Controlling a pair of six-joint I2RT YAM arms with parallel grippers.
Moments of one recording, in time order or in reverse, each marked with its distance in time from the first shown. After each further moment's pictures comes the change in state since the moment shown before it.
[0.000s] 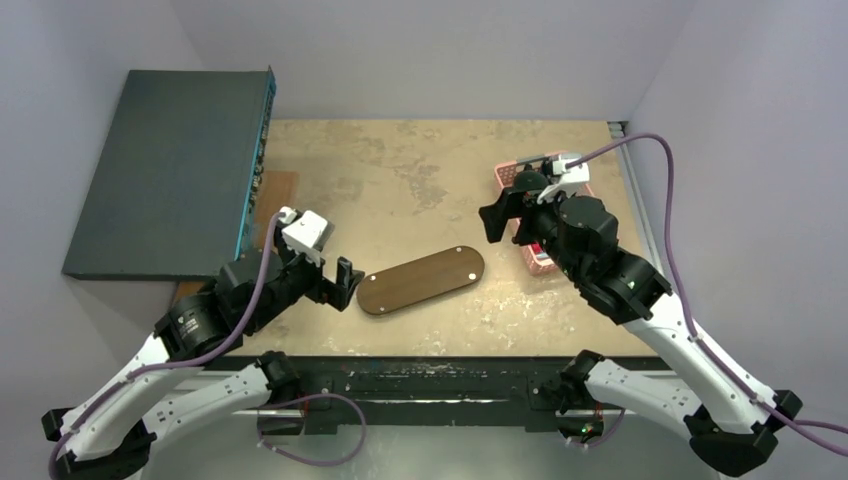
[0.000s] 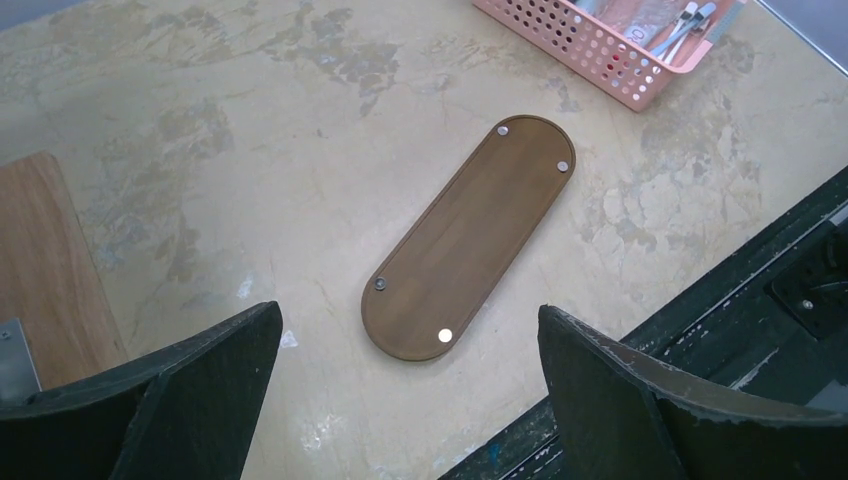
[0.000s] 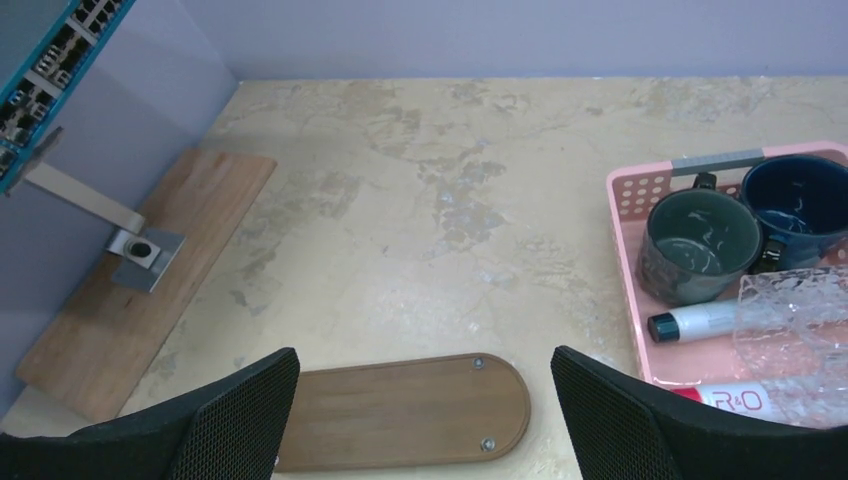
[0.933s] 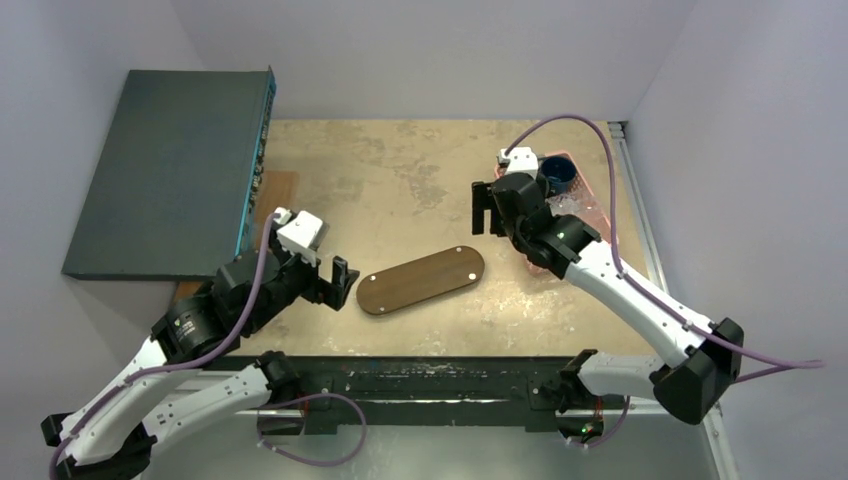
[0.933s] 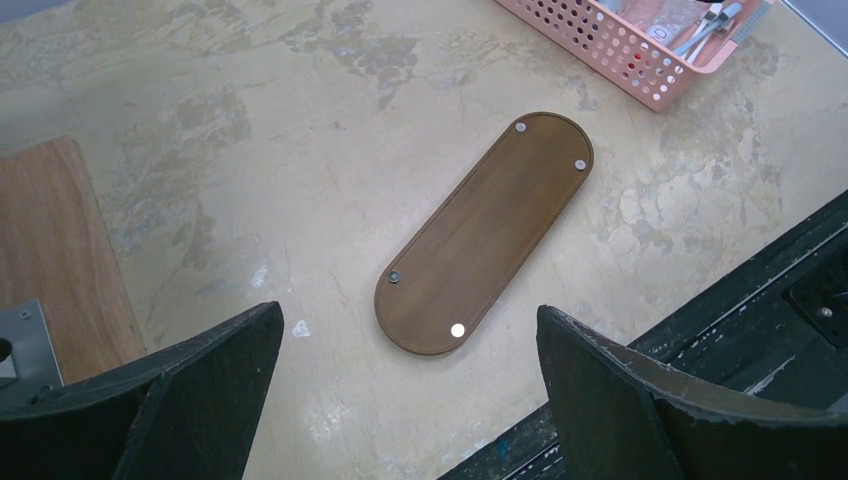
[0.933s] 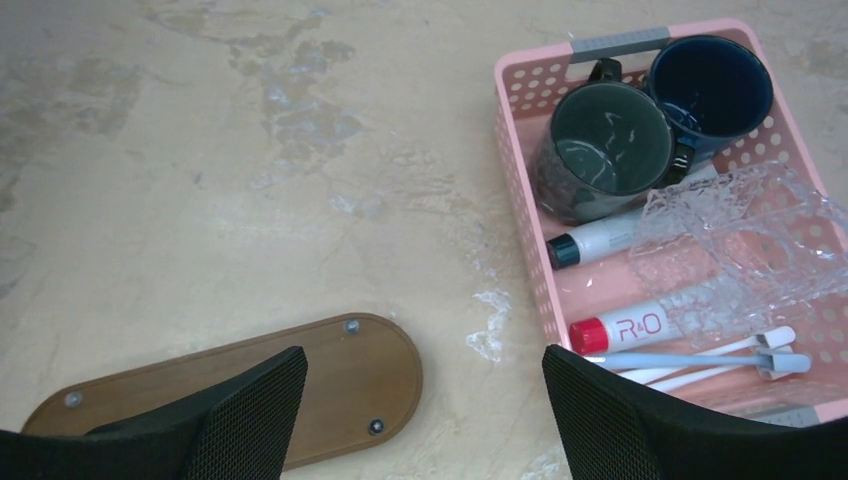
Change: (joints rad) left arm 0.028 -0.009 -0.009 -0.023 -0.011 -0.006; right arm -0.022 0.314 0.041 -0.077 0.189 0.000
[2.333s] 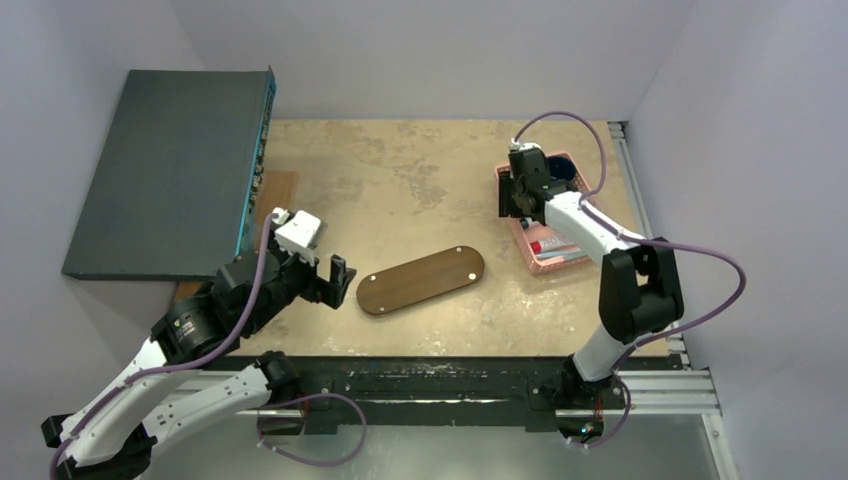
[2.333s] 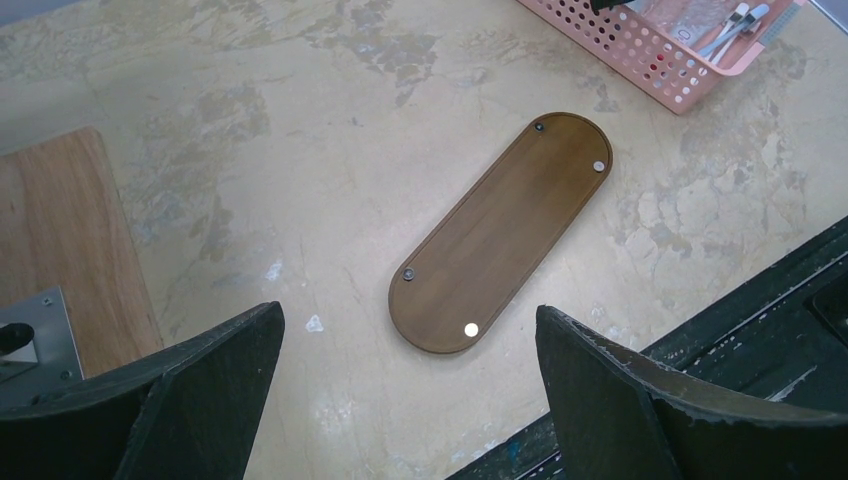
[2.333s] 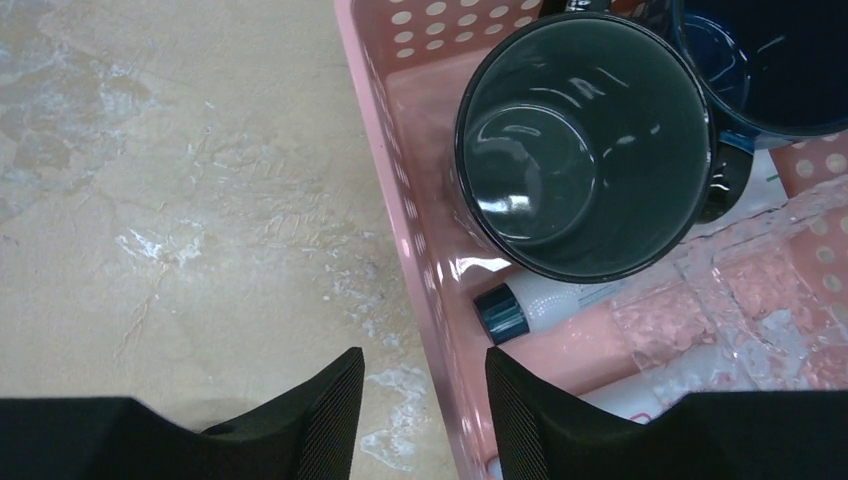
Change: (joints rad) left arm 0.006 -0.009 -0.003 -0.008 -0.034 0.001; right arm -0.387 0.446 0.043 0.163 -0.284 -0.141
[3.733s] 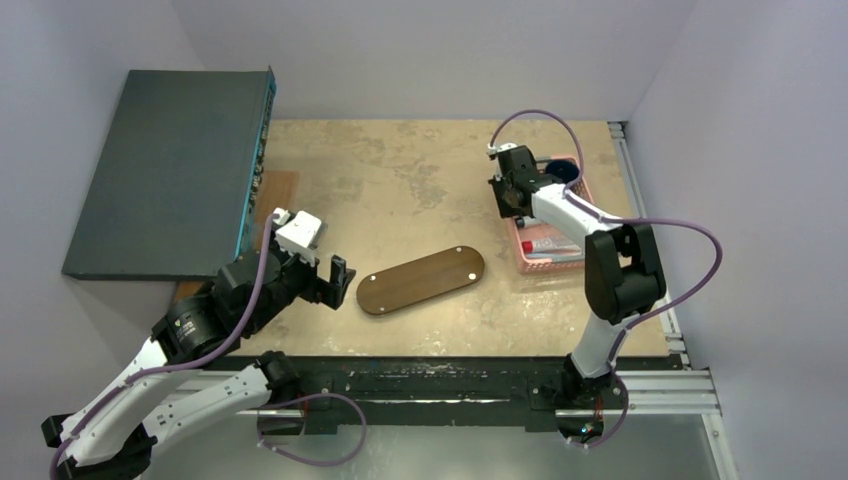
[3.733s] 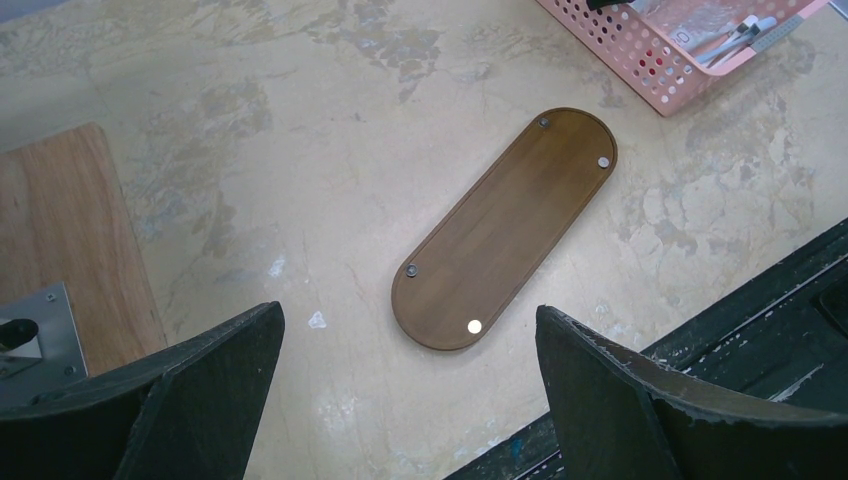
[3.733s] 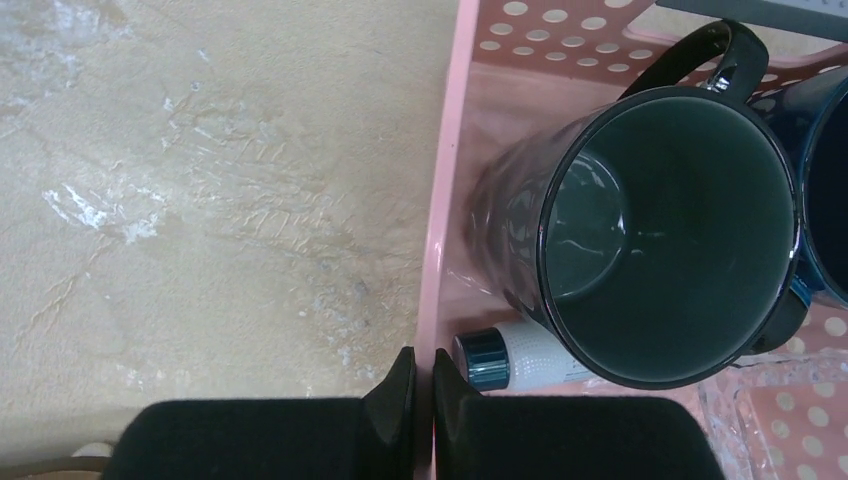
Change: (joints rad) left arm 0.000 0.000 -0.003 -0.008 -0.004 0.002; right arm 0.016 0.141 0.077 0.005 -0.037 -0.208
